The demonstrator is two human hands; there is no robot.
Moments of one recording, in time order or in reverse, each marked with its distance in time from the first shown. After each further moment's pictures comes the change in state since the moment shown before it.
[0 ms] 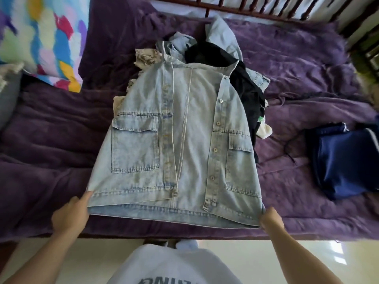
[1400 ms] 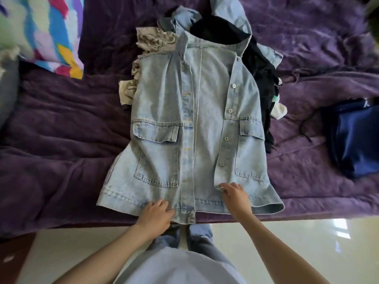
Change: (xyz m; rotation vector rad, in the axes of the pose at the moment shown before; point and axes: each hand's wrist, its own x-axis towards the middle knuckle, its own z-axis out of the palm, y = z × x) left_hand -0.043 0.098 0.043 0.203 -0.119 0.967; right_hand -0.084 -0.072 0.089 -0.153 0.094 -0.828
